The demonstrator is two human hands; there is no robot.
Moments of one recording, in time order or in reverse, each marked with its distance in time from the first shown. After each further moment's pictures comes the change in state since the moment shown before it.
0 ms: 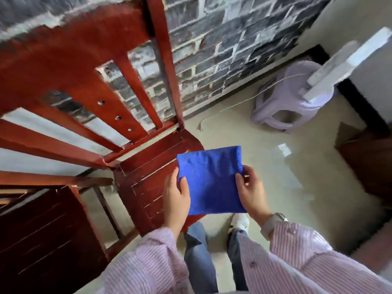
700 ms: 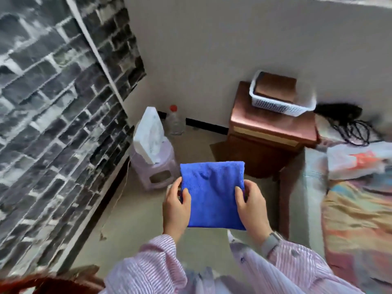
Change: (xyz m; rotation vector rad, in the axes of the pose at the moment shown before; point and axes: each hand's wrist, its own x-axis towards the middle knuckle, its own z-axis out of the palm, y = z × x) left_hand -0.194 0.349 0.360 0.070 -0.436 0.609; right_hand -0.013 0.148 -0.483 0.128 0.742 0.068
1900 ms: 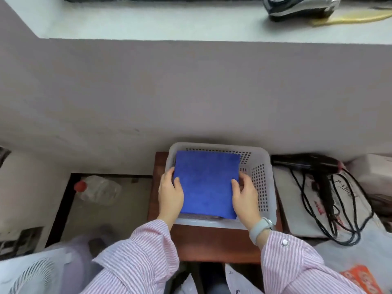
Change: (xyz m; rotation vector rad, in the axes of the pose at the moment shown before) left_hand 0.444 0.212 0.496 0.106 -0.358 -0.032; right_hand 0.617 0.146 -0.131 0.121 0.199 0.312
